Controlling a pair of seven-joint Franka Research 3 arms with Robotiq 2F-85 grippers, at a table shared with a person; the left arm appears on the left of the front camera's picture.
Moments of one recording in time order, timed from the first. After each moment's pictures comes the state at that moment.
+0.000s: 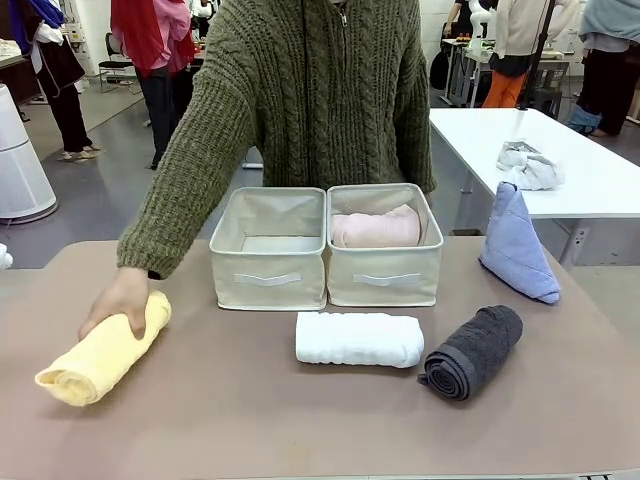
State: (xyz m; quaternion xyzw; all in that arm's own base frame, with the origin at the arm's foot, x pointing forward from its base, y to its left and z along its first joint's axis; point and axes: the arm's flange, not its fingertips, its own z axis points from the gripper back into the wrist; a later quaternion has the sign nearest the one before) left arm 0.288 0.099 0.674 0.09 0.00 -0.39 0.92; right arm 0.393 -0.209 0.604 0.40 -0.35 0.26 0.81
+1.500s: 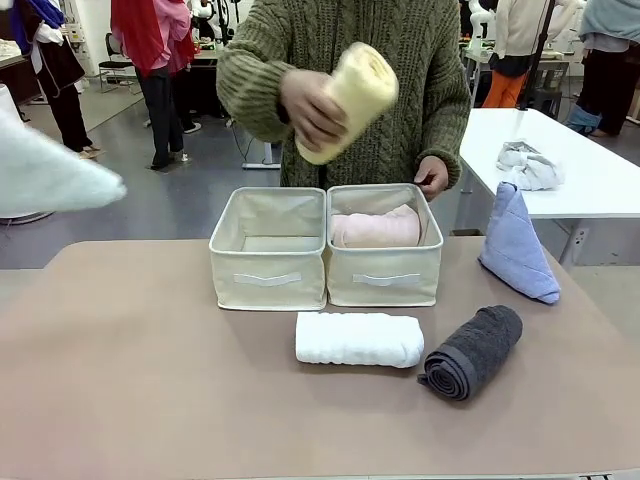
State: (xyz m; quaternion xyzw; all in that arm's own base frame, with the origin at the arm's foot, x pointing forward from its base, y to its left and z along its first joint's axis) left arm 0.353 -0.083 0.747 0.16 -0.07 -0.50 0.84; right arm 0.394 -0.208 0.604 0.40 -0.35 0.26 0.81
